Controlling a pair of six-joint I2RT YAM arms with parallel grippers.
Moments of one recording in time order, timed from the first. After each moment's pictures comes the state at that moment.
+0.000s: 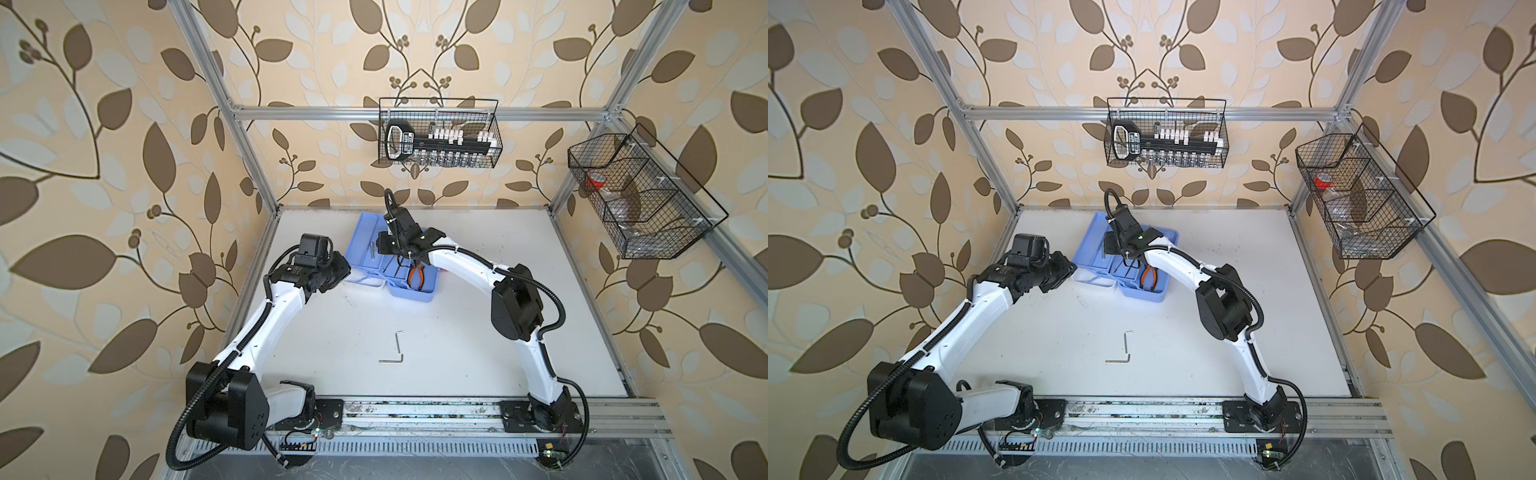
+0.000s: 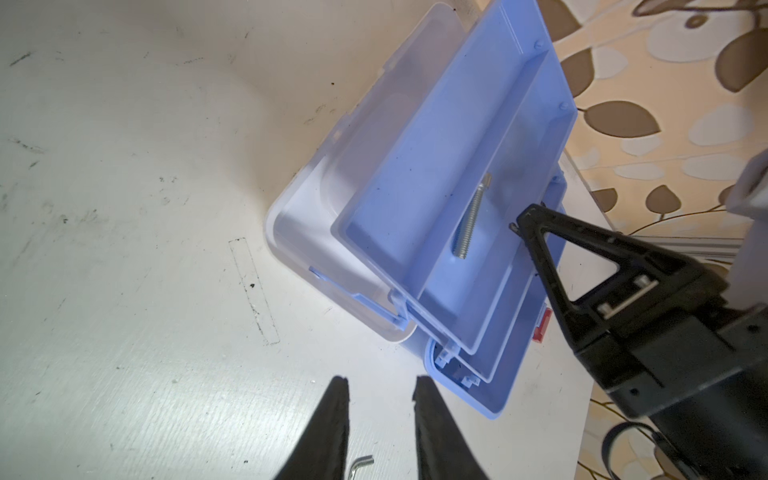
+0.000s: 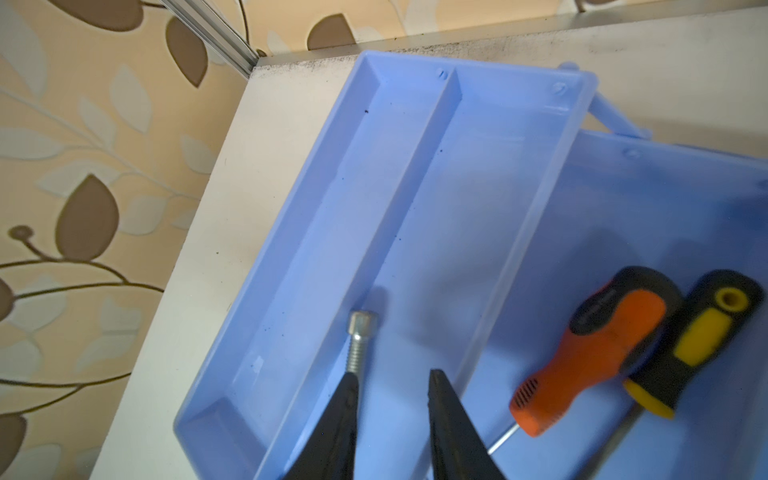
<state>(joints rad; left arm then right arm) -0.15 1.23 0.99 -0.59 0.18 -0.85 0.72 2.21 1.96 -0.46 0.10 0.56</state>
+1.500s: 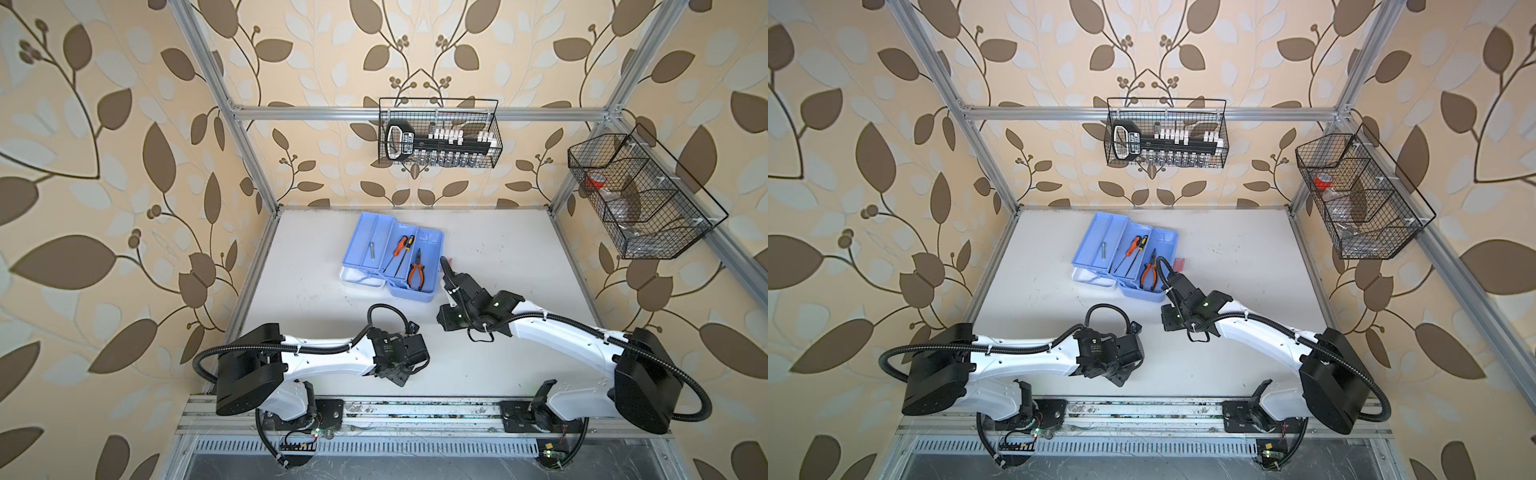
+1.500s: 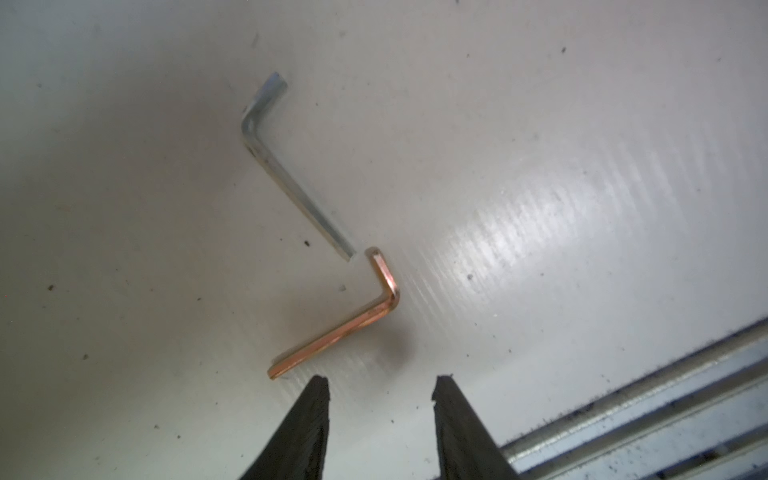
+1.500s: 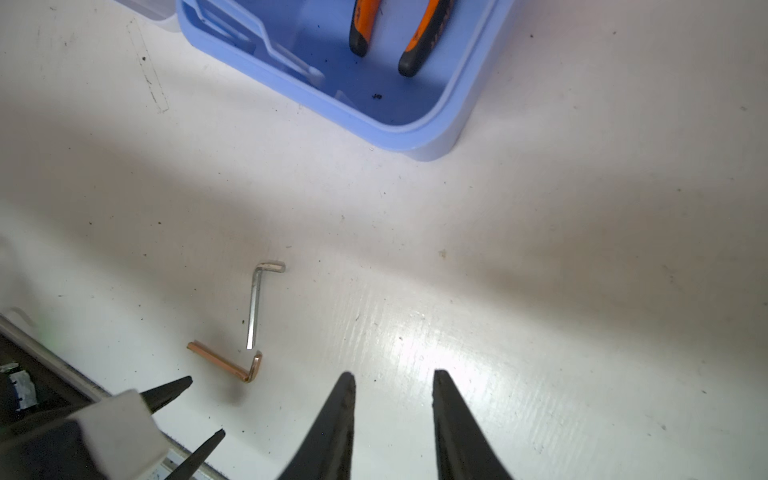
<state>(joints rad) -1.21 1.45 0.80 -0.69 -0.18 -0.66 0.75 1.35 0.86 -0.54 0.03 0.56</state>
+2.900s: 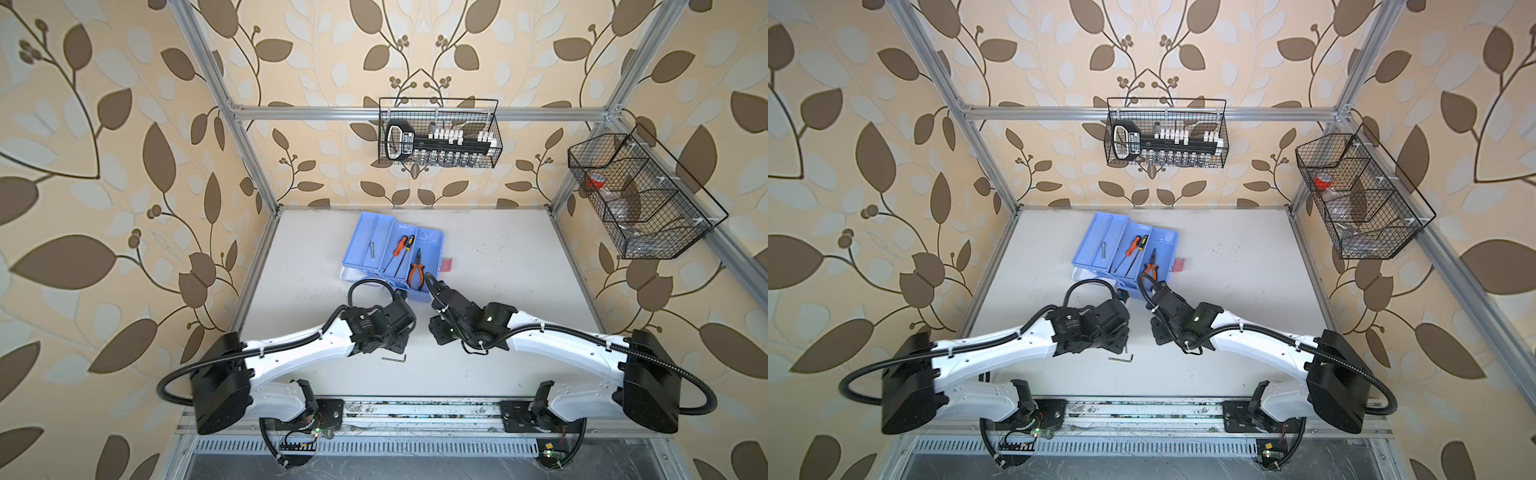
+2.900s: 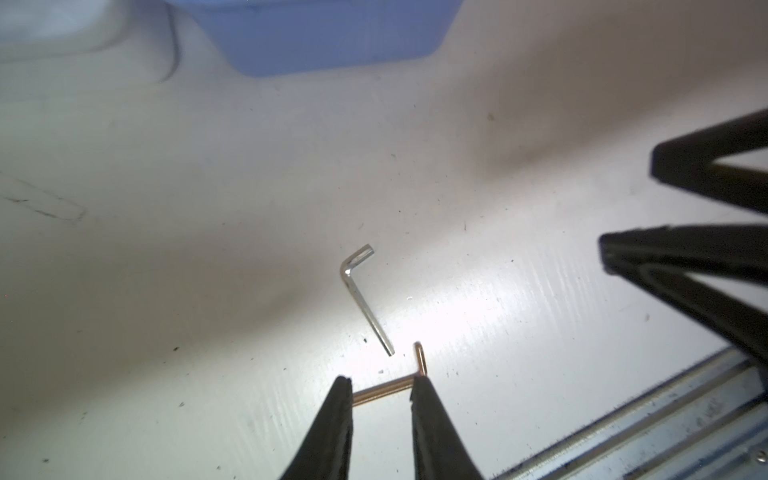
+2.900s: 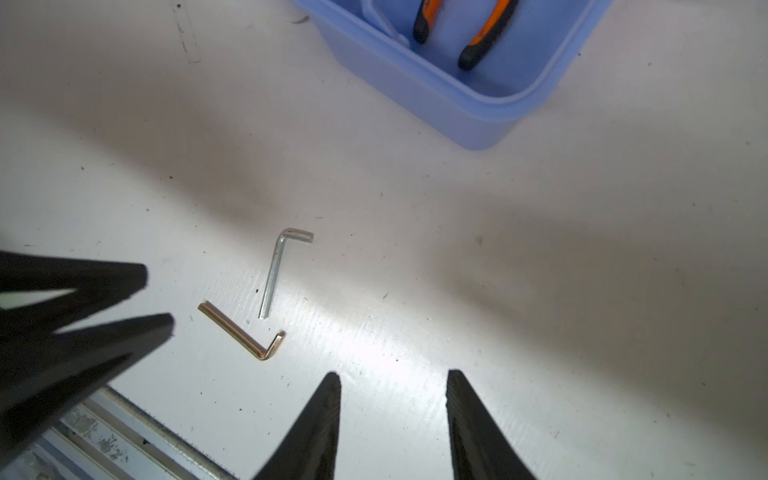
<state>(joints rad) -0.97 1.22 0.82 -0.66 -0.16 -0.65 0.97 1.37 0.89 -0.56 0.19 0.57</state>
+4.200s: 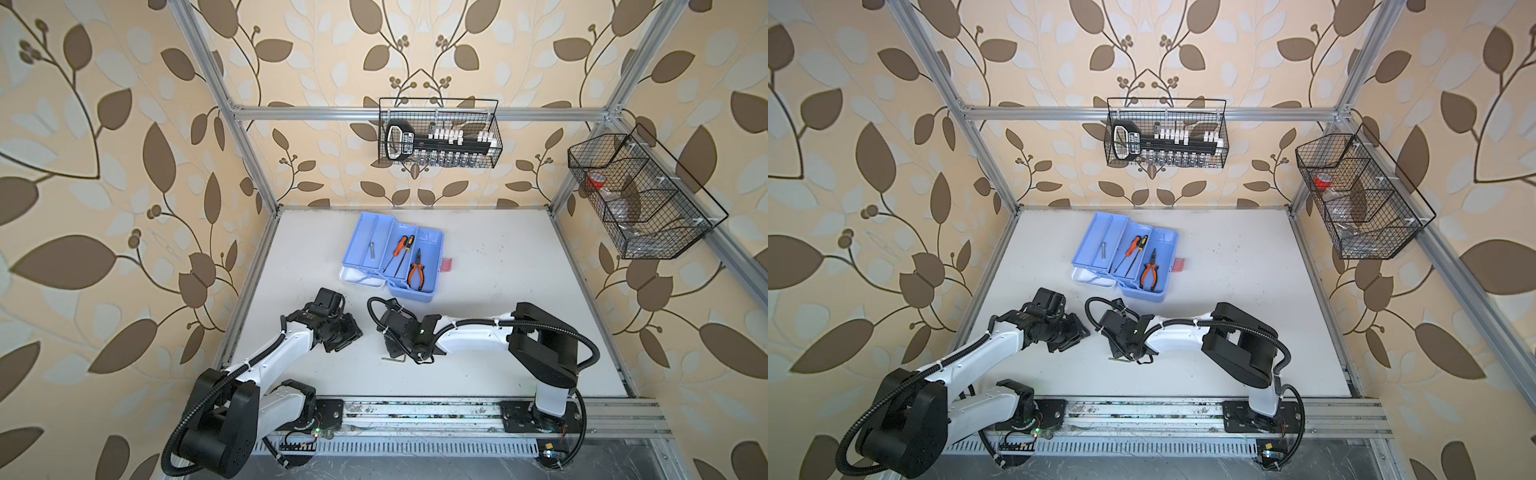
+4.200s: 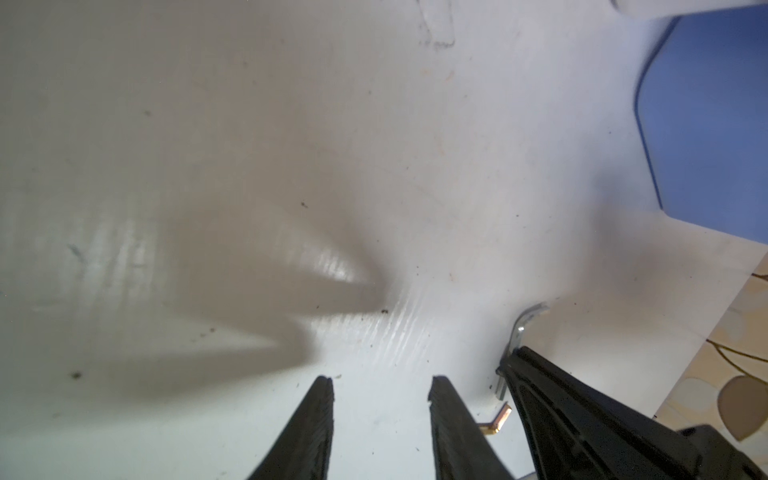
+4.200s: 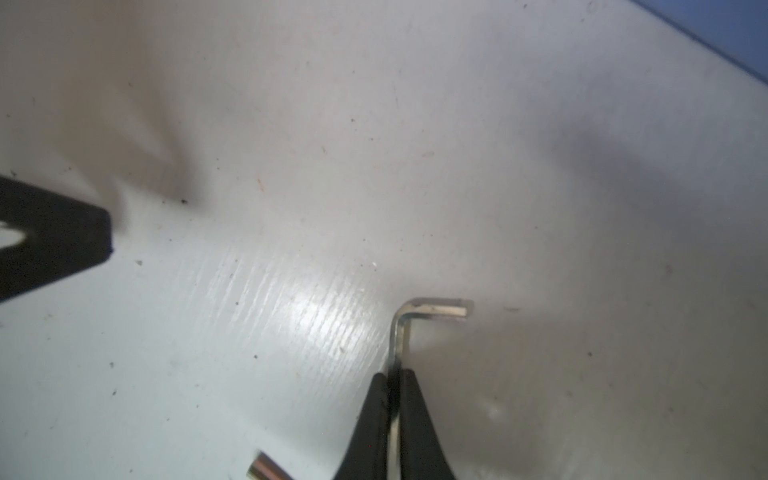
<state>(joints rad) -0.27 1.12 0.49 -0.53 0.33 -0.81 1.12 1.89 1.11 -0.33 0.23 0.72</state>
